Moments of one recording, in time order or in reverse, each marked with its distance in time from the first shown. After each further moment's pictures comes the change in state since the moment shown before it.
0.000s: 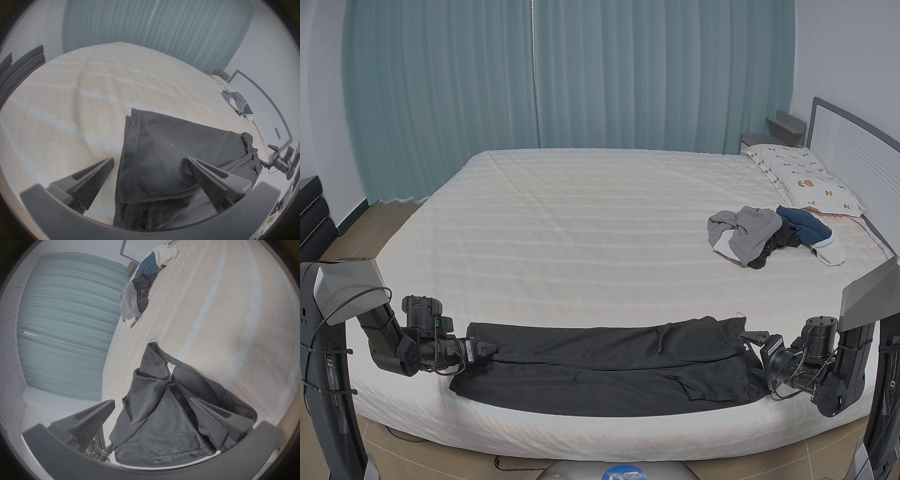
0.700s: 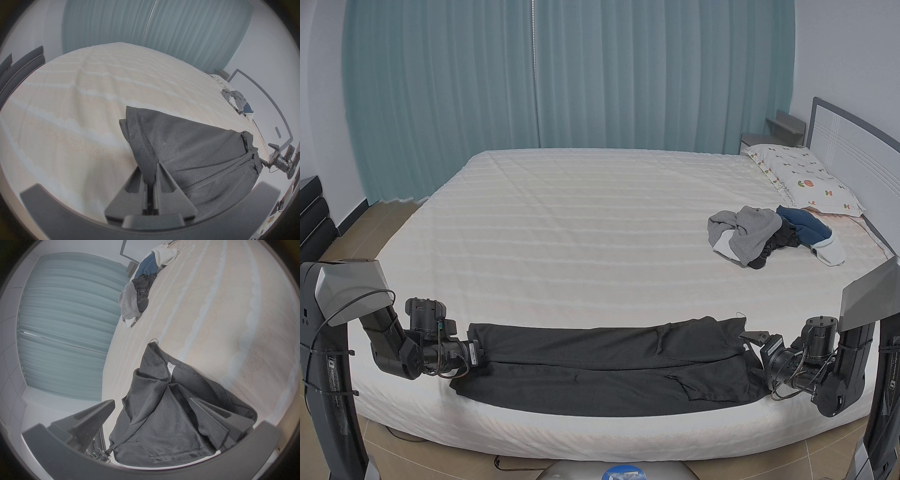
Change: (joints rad) left arm -0.023 -0.001 0.020 -0.013 0.011 -0.014; right arm 0.000 0.000 0.000 0.000 0.000 -0.001
